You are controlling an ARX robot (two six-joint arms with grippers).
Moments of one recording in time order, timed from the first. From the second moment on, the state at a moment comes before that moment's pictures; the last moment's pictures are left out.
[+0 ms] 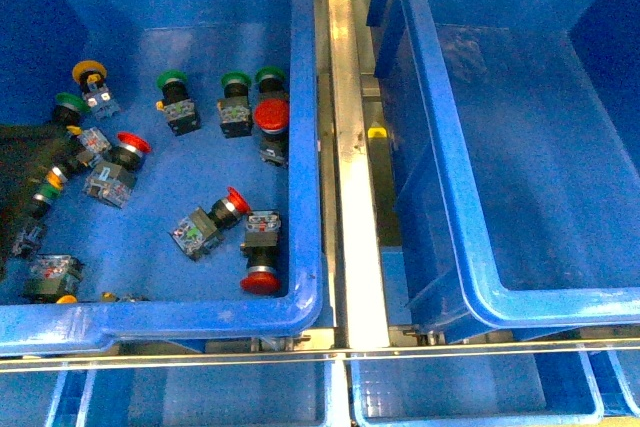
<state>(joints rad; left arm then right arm) -0.37 1.07 0.19 0.49 -0.10 -0.30 -0.07 1.12 0.31 0.40 -0.04 -0.56</state>
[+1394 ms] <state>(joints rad) 0.00 0.06 0.02 0.02 0.00 -0.01 -0.02 0.58 0.35 -0.13 0.04 -0.37</state>
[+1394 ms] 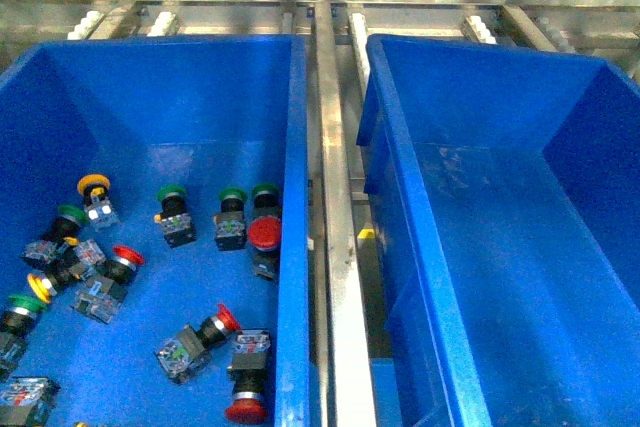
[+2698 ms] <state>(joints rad) 0.00 0.01 0.02 0.00 0.00 -0.01 0.14 0.63 0.33 -0.08 0.11 -0.31</state>
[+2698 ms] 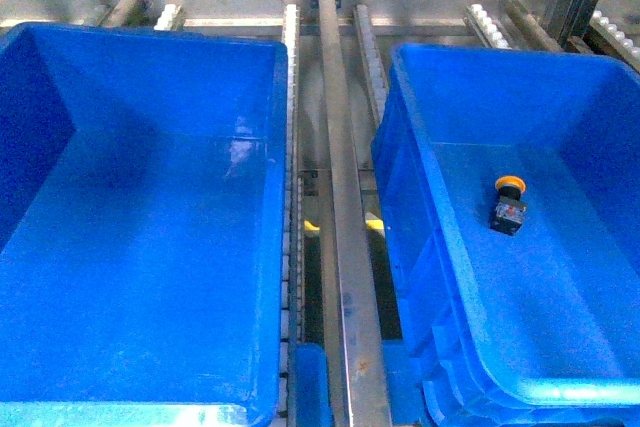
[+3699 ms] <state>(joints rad) 0.00 0.01 0.02 0.00 0.00 0.00 -0.12 1.32 0.60 0.32 -0.07 -0.35</state>
